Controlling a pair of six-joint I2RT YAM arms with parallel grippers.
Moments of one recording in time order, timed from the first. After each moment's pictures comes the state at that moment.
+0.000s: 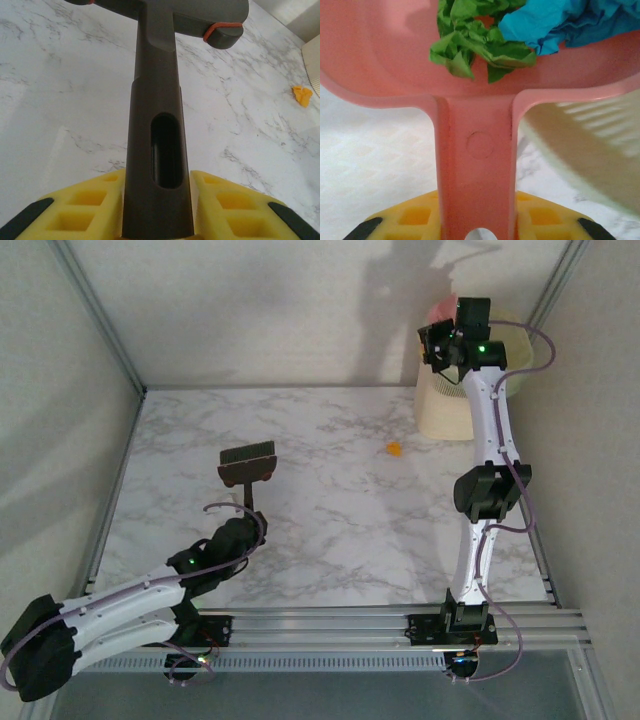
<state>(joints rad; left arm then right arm) -0.80 0.87 0.33 -0.06 -0.52 -0.96 0.07 2.19 2.52 -0.85 -0.29 1.28</state>
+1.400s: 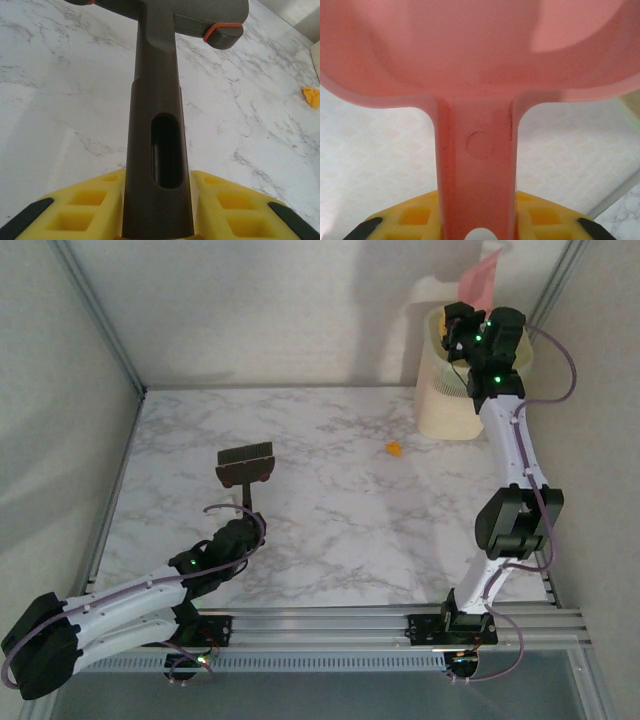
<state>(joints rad) -0.80 0.88 0.30 -0.04 -0.54 -0.95 0.01 1.80 1.87 -0.08 -0.34 1.40</state>
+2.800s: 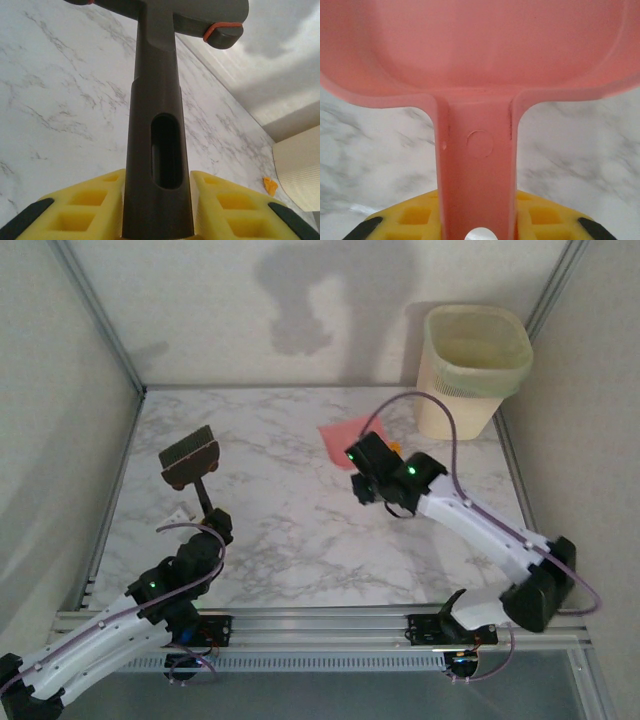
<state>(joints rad) -0.80 0.41 0.30 -0.36 -0.79 -1.12 0.81 1.34 1.28 -1.02 0.32 0.44</state>
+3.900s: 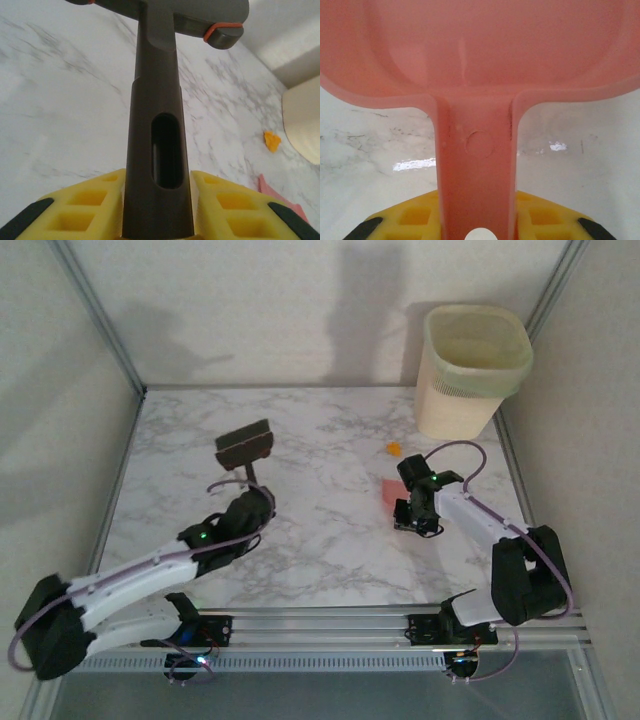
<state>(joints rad) -0.80 1.11 0.65 -0.19 -0.56 -1.14 0.38 1.42 0.87 -0.86 -0.03 0.52</state>
